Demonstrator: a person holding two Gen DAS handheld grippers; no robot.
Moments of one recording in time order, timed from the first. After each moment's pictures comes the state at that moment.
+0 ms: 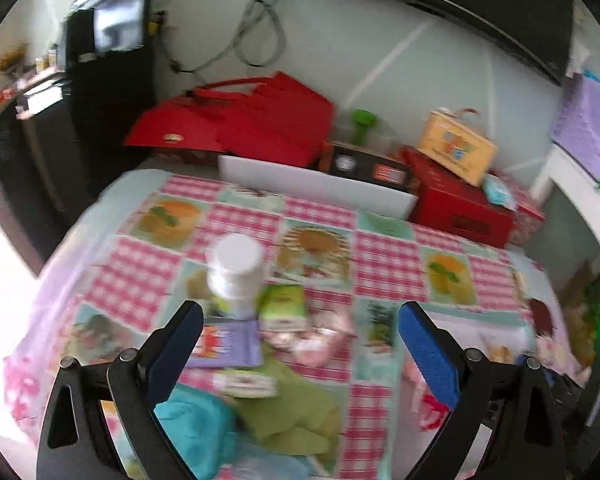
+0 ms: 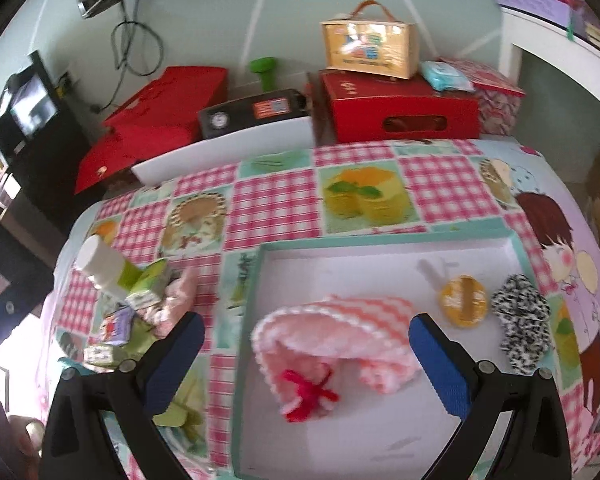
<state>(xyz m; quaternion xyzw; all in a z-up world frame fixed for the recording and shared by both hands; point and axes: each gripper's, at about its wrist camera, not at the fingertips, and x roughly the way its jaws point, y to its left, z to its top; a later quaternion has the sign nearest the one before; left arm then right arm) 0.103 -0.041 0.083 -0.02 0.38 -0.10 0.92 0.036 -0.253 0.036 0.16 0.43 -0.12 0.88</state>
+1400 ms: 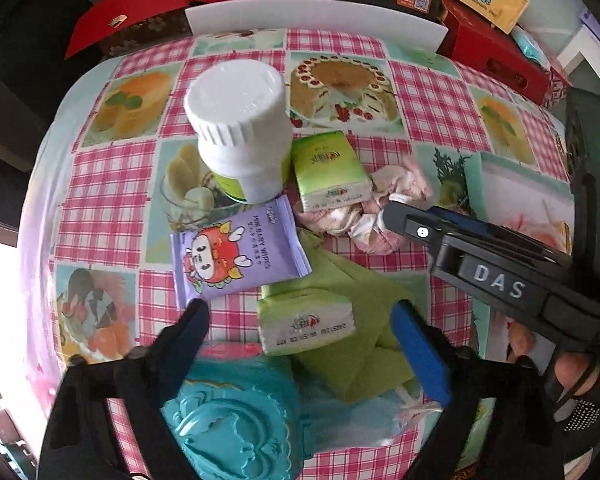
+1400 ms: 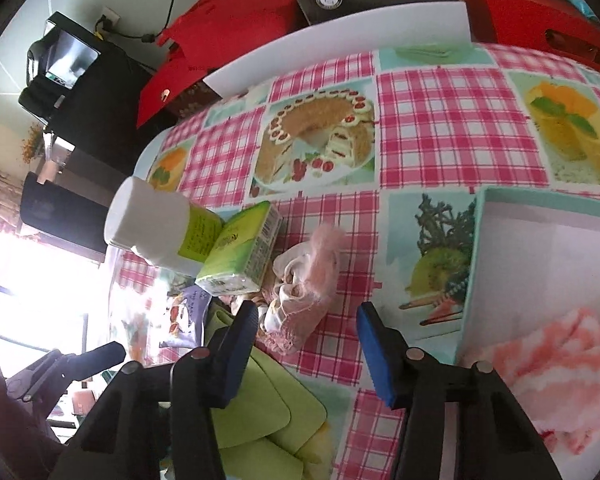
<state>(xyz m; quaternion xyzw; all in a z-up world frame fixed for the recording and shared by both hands) 0.164 -0.045 -0.015 0.10 0.62 -0.16 0.76 0.153 -0.190 -0.053 0.24 0.53 0.07 0.81</state>
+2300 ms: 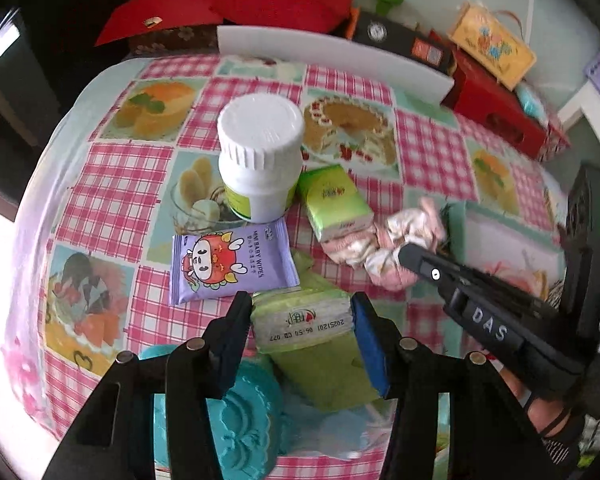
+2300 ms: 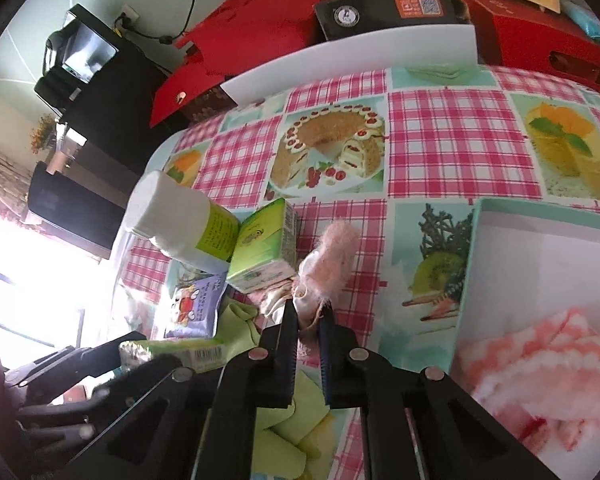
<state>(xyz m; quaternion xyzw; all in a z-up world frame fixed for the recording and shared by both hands) 0.153 -0.028 0.011 0.01 0.58 -0.14 0.80 0.138 -0.188 -0.037 0.22 0.50 0.08 0.83</state>
